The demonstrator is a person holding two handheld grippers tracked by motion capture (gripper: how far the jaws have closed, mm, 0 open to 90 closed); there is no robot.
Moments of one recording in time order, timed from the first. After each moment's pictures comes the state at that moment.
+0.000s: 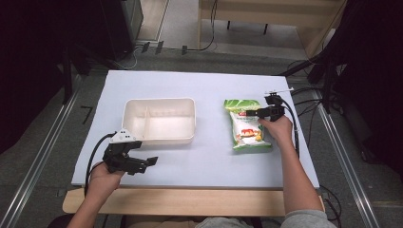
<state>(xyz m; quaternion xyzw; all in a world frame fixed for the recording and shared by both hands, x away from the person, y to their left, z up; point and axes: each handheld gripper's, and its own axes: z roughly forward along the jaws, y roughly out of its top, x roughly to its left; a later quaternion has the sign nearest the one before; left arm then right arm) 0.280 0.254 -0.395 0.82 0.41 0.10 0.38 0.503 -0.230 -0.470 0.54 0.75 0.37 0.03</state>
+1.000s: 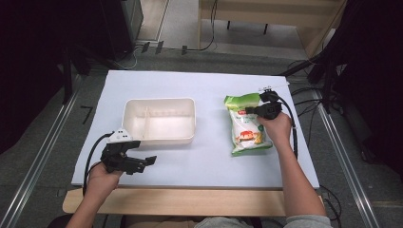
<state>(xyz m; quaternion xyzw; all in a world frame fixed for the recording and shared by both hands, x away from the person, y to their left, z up) 0.279 0.258 -0.393 0.82 0.41 0.10 0.38 0.478 -0.205 -0.423 0.49 0.79 0.37 0.05</state>
